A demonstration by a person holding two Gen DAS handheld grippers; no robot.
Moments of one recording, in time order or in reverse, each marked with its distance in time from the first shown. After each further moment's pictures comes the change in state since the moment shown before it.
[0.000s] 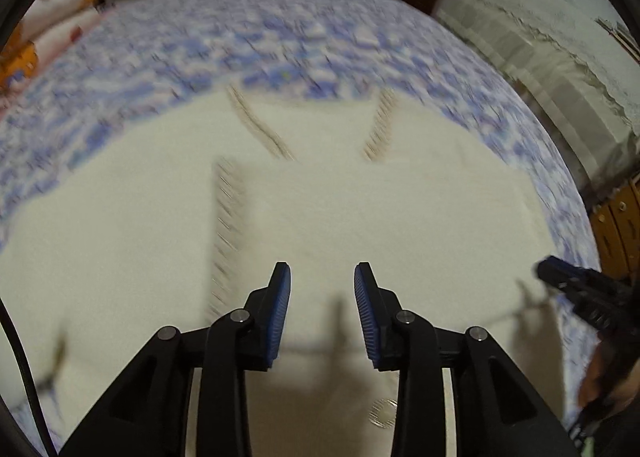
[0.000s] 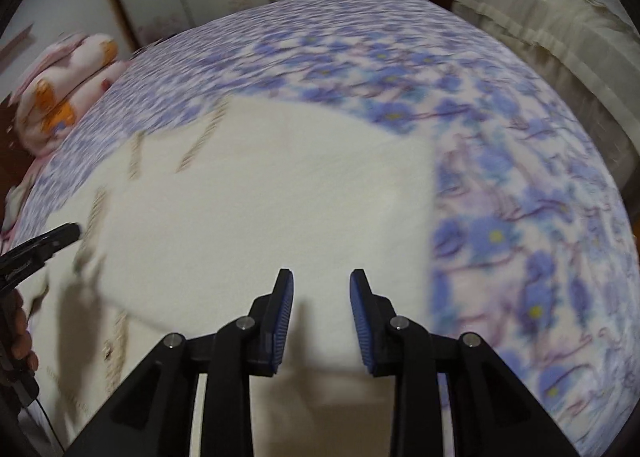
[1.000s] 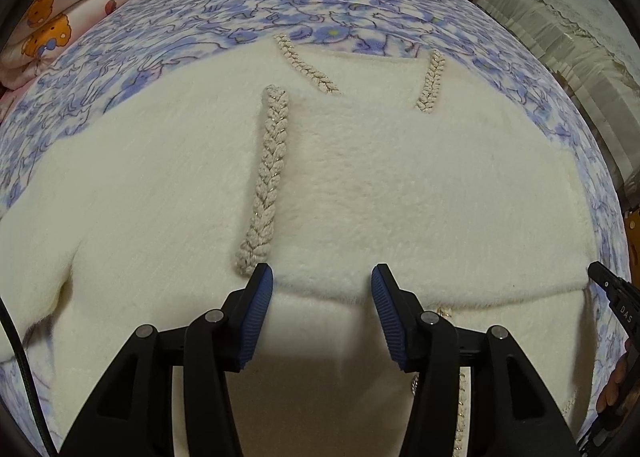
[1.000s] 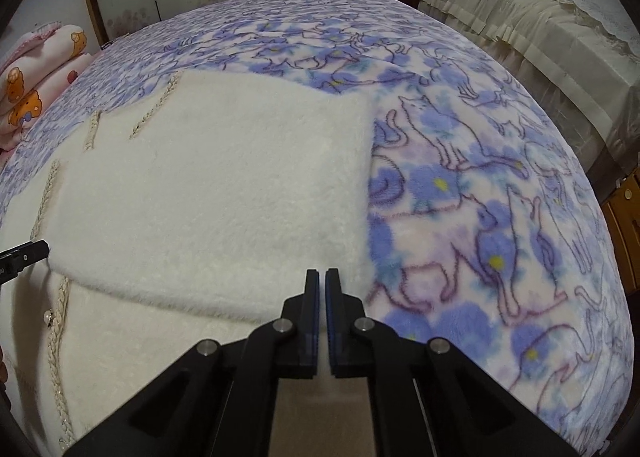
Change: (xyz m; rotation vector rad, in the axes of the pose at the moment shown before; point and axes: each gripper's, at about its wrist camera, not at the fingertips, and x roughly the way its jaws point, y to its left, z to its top) left arm 0.008 0.019 -0.032 -0.076 0.038 0.145; right arm -0.003 -0.044 -0.032 0.058 -0.008 -0.206
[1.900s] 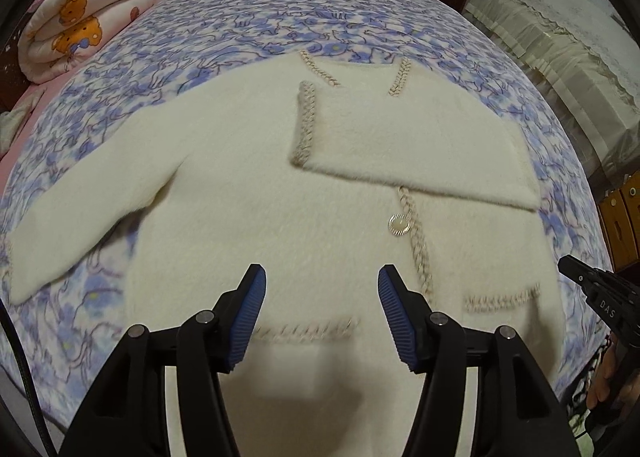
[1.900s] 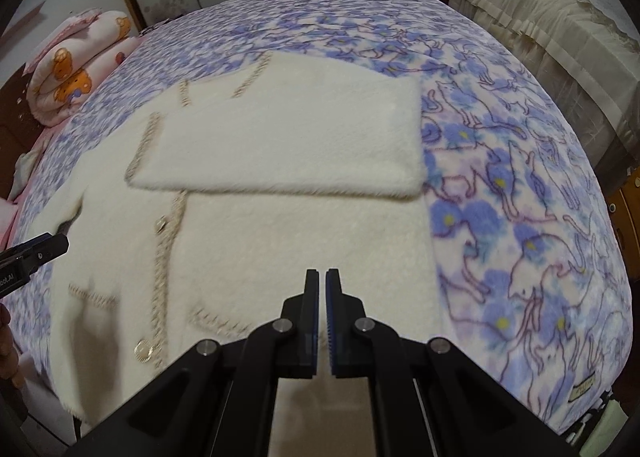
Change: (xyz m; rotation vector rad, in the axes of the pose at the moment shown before) left arm -0.146 0.025 -0.095 0.015 -0.021 0.003; right arm -0.110 0.054 -0.069 -0.062 0.062 0.131
